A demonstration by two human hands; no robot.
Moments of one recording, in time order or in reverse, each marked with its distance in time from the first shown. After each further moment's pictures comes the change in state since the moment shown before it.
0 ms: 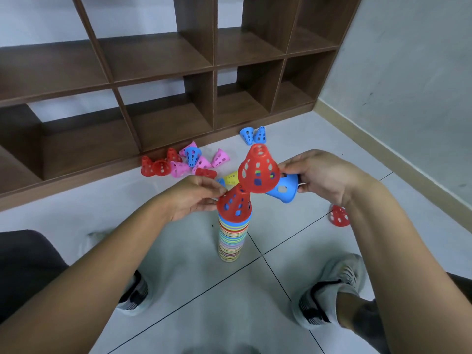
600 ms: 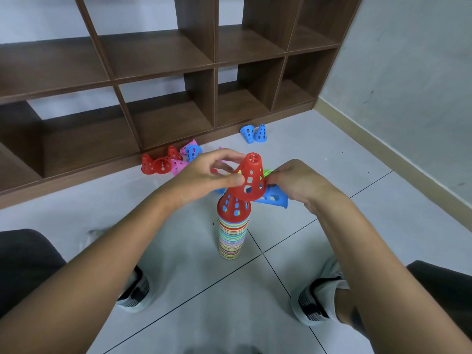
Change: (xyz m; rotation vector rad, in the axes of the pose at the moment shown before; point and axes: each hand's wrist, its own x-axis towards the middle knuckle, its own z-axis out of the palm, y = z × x) left_hand -0.024 0.034 0.013 0.351 -0.080 0.501; right_hand 0.006 0.000 0.044 -0.268 0.152 0.131
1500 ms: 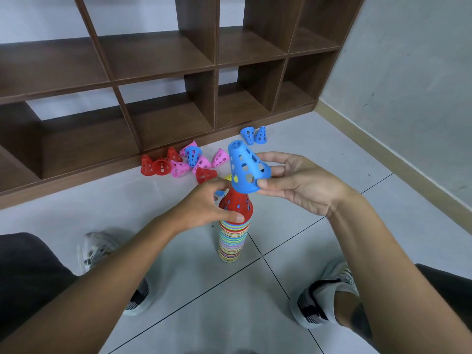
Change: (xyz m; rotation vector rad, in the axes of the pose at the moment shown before) left_hand -0.004 -0.055 0.018 0.130 -0.004 -0.052; right_hand 0.003 0.015 -0.016 0.716 -0.523 -0.273
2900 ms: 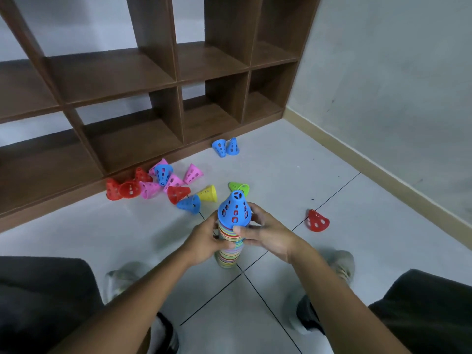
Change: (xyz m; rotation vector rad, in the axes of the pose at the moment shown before) left_hand 0.048 -0.071 0.084 -0.206 -0.047 -0.168; right_hand 0.016 0.110 -0.044 -0.087 0.177 0.029
